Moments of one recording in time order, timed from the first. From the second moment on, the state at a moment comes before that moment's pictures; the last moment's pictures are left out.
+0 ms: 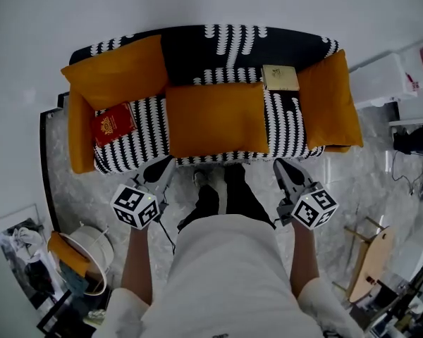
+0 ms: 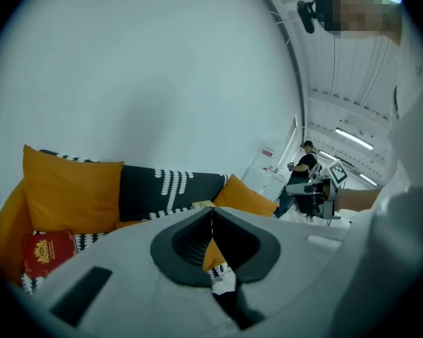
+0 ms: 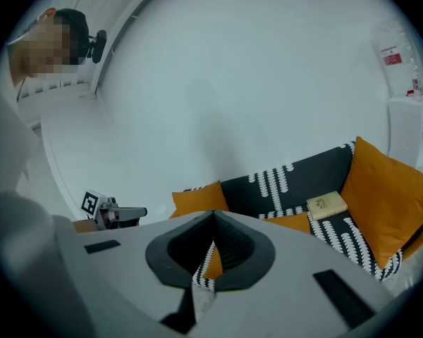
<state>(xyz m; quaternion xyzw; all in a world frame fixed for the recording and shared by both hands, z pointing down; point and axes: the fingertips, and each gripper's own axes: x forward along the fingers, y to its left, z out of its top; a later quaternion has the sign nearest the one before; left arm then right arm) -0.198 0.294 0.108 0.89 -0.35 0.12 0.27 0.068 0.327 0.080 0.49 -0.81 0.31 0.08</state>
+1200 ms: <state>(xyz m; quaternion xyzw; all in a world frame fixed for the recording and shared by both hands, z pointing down) -0.050 0.227 0.137 0.82 -0.42 0.13 0.38 0.199 0.195 0.163 0.39 -0.82 0.41 0.10</state>
